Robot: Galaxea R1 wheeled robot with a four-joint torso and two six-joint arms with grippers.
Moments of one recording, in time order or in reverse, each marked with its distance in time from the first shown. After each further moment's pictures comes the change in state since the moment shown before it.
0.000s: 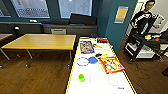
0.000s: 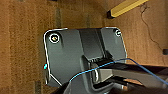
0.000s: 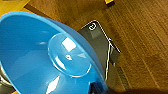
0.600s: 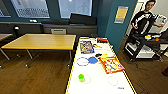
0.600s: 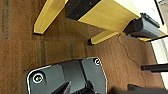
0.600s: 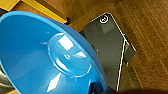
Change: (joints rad) left arm -0.245 -0.263 0.399 -0.020 0.030 -0.027; right arm 0.087 0.183 -0.166 -0.025 -0.101 -0.006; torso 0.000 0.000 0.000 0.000
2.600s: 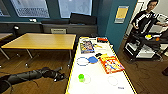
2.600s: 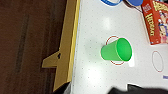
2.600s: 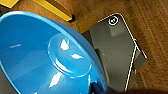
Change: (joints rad) left arm -0.784 0.342 -0.224 0.156 0.727 -0.756; right arm 0.116 0.004 0.009 -0.003 -0.150 0.006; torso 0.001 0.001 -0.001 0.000
